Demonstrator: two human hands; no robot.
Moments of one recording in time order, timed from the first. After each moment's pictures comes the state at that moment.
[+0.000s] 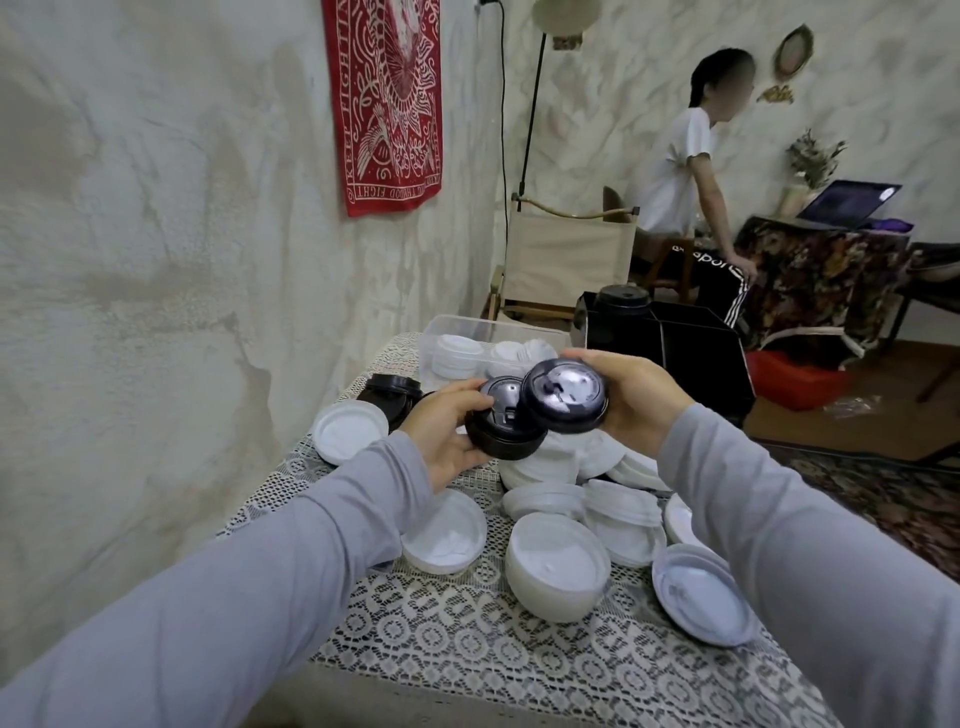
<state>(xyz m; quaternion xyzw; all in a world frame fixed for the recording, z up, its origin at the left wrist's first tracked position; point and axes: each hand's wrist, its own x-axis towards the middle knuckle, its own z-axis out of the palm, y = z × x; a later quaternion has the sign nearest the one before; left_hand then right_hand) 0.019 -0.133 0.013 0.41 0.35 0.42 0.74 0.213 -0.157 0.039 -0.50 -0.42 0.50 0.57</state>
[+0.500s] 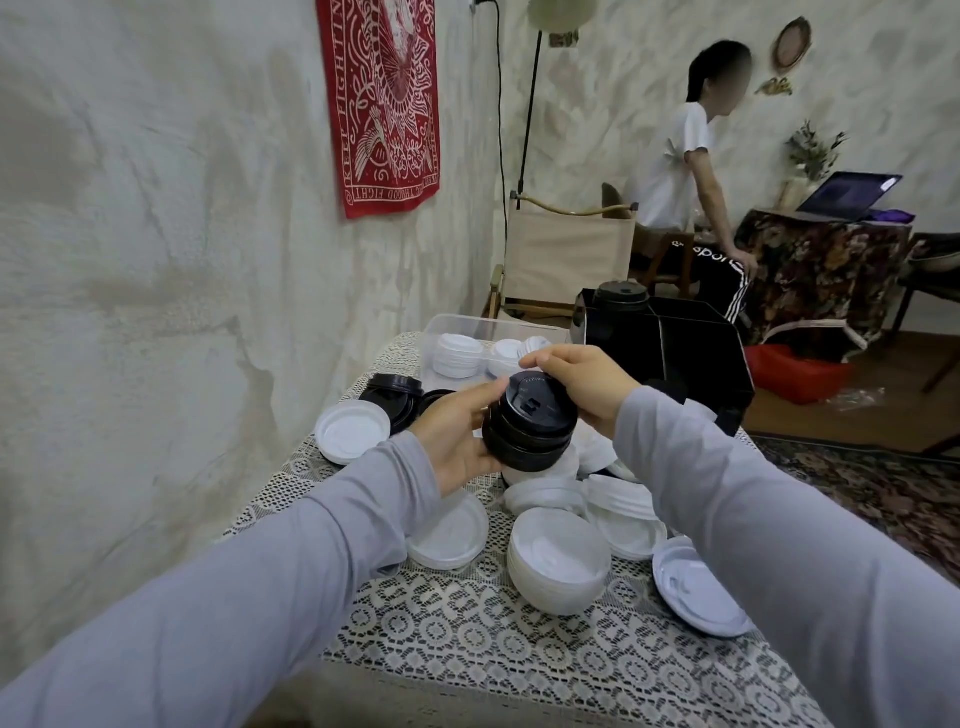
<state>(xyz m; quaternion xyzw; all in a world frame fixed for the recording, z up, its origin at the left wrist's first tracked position) 0.022 -0.143 0.017 0.44 0.33 0.36 0.76 0.183 -0.143 0.042 -0.59 -0.55 0.35 0.46</state>
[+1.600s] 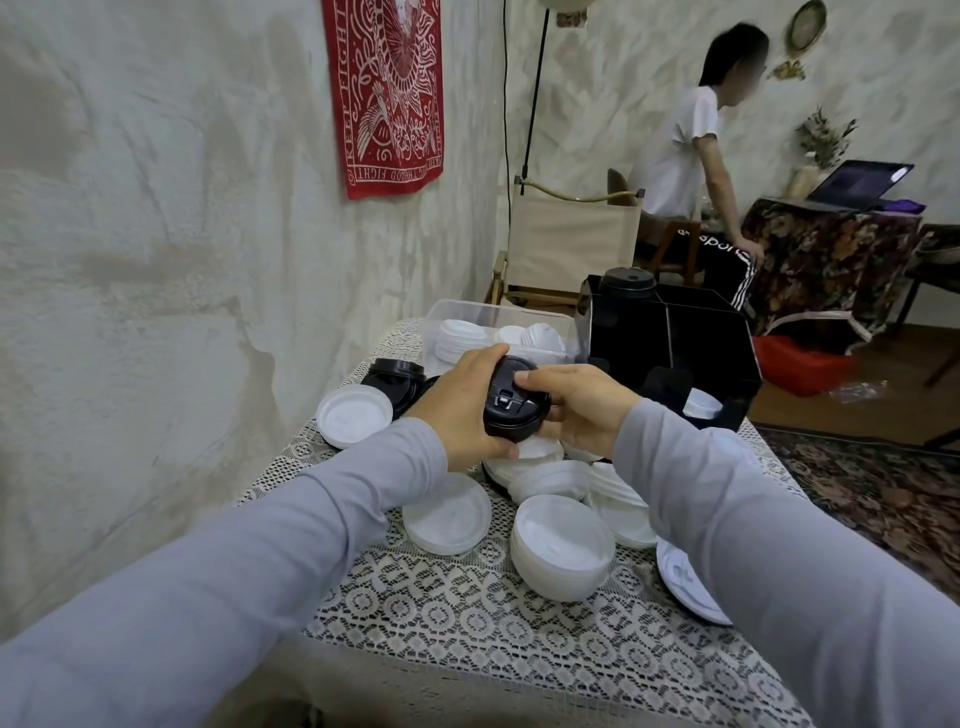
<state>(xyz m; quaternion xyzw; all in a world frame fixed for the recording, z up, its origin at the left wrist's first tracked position) 0.013 -0.126 0.009 0.87 0.38 0.25 0.17 0.174 -0.153 0.021 -0.50 -0.43 0.56 0.50</state>
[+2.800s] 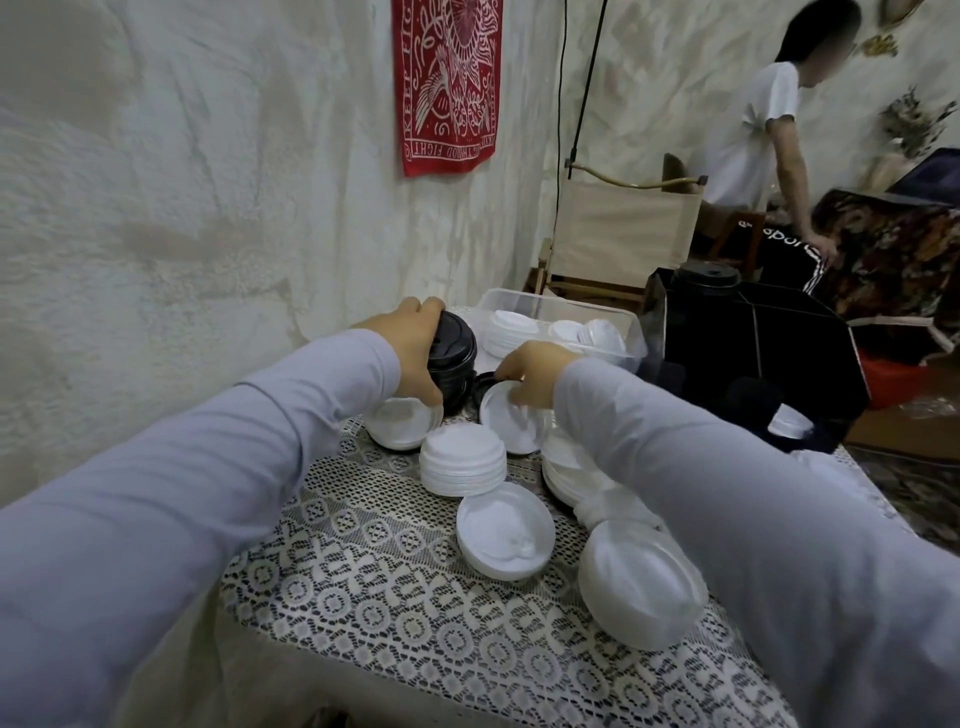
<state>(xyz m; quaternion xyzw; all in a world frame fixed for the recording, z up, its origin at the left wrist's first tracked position) -0.071 -0.053 0.045 0.82 0.56 0.05 -0.01 0.111 -0.052 0.018 -0.66 -0.74 0.08 0.01</state>
